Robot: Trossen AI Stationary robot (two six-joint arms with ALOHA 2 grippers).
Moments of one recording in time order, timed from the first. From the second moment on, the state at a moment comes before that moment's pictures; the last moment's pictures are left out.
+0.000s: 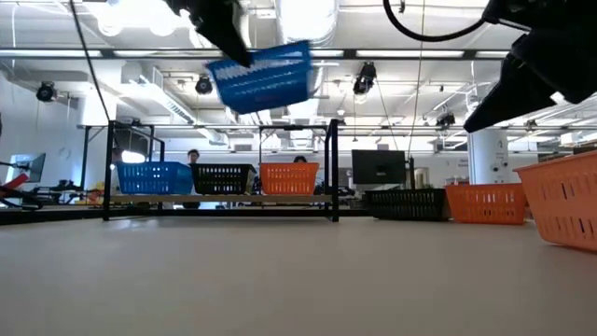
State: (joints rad) left arm -0.11 1.43 1.38 -0.88 -0.46 0.11; right arm 0.66 1.46 0.83 -0.82 0.93 0.99
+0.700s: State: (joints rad) left arm 0.52 1.40 1.38 -1.21 -0.31 -0.51; right arm 0.66 1.46 0.79 -0.64 1.09 0.77
